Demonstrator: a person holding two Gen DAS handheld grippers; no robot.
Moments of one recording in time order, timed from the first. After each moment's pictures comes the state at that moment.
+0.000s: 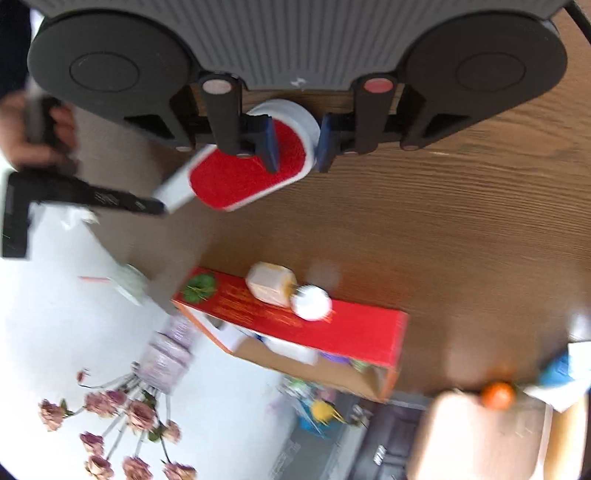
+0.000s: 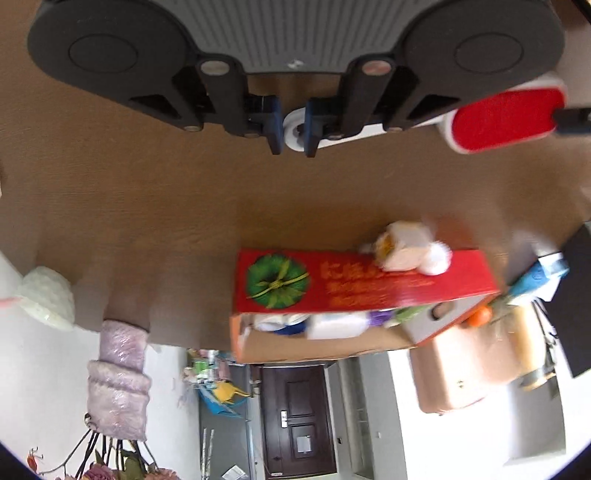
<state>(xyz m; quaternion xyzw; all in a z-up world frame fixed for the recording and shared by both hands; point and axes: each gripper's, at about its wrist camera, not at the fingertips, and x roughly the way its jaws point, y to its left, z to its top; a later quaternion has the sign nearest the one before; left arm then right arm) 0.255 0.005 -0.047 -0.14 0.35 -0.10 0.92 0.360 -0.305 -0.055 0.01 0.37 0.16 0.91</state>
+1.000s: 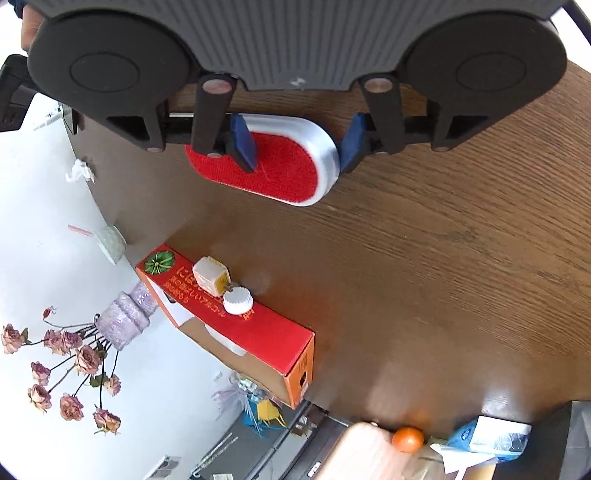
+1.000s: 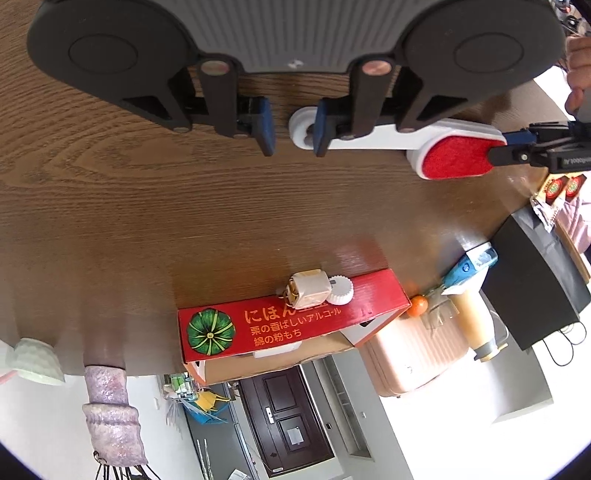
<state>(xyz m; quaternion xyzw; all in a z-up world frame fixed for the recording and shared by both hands) 0.213 0.078 -0.057 -0.26 0.37 -0.06 0.89 0.262 -0.287 -0.060 0.11 0.37 0.22 0.90</state>
